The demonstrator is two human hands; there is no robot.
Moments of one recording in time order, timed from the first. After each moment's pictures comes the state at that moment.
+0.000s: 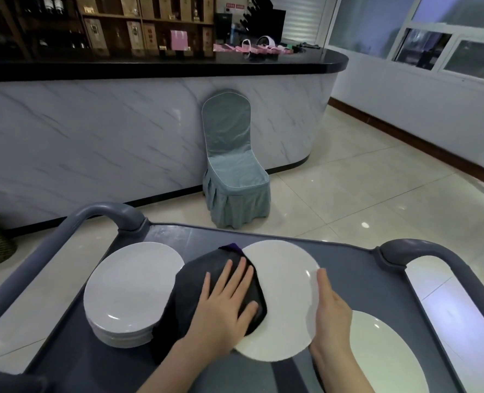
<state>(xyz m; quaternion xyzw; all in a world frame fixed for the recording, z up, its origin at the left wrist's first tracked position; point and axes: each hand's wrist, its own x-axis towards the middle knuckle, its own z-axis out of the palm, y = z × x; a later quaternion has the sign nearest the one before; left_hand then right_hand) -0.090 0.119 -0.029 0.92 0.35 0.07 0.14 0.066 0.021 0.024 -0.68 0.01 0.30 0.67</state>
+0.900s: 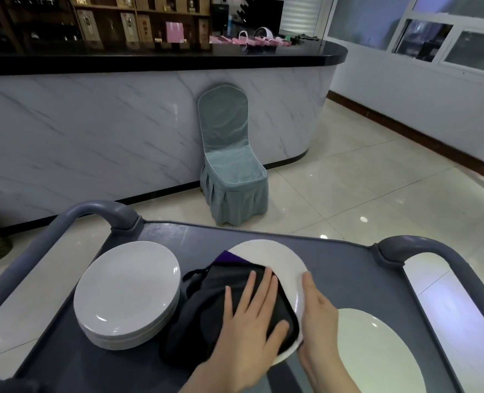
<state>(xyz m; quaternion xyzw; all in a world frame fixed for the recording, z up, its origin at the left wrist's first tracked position) -0.056 0.072 -0.019 0.93 0.33 0.08 0.17 0.056 0.023 0.017 -0.68 -0.04 0.32 0.65</state>
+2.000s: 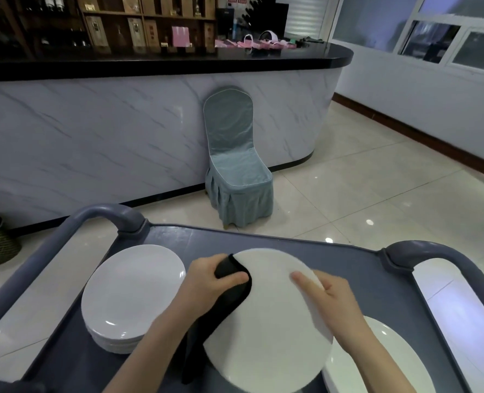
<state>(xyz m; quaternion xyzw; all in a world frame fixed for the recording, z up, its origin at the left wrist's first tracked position) -0.092 0.168 0.025 0.76 0.35 0.29 0.46 0.096 0.025 0.050 -0.72 -0.38 0.34 0.47</state>
